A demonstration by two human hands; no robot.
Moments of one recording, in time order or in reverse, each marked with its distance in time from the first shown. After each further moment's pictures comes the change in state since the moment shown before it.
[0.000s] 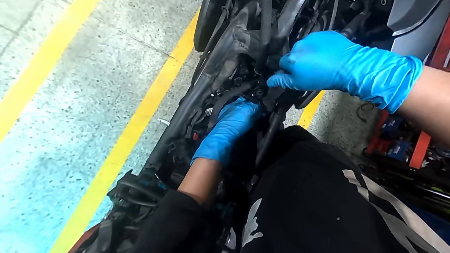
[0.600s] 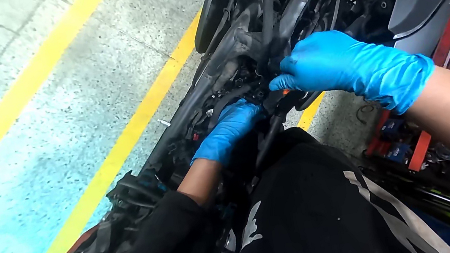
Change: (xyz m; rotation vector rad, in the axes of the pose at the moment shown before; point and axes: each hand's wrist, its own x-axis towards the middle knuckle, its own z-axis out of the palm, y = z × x) left_hand 0.004 0.000 -0.002 0.012 -0.020 -0.013; right_hand -0.001 -0.001 -0.007 0.005 -0.029 -0.002
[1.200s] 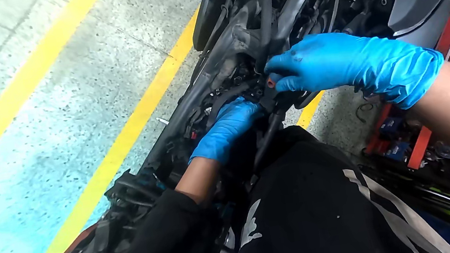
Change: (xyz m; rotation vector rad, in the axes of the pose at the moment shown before) left_hand 0.000 -0.002 0.001 0.000 -0.005 0.010; right_hand 0.003 0.009 0.004 0.071 -0.028 -0.114
